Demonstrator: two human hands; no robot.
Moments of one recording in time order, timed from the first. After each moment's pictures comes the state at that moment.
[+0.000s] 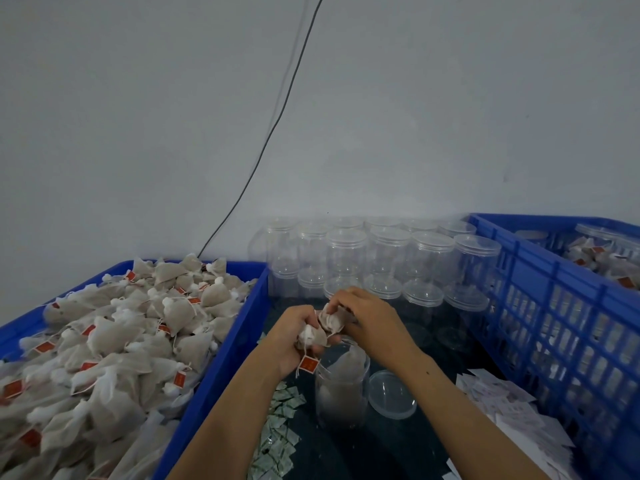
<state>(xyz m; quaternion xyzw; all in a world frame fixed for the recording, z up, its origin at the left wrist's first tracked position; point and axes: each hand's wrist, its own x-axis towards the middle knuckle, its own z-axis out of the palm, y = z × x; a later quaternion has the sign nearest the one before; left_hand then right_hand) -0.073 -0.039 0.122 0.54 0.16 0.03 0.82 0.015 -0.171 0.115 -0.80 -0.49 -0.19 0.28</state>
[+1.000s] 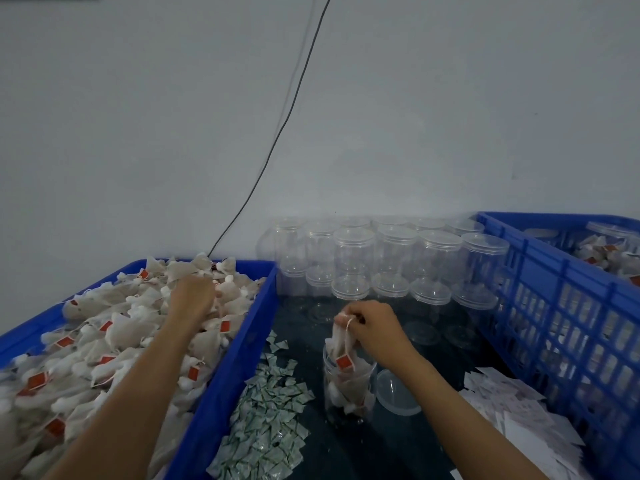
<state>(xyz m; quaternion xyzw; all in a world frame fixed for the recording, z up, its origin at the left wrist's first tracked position) -0.111 0.091 0.150 0.77 0.42 0.25 0.42 0.003 -0.164 0.113 -0.83 -0.36 0.00 0.43</state>
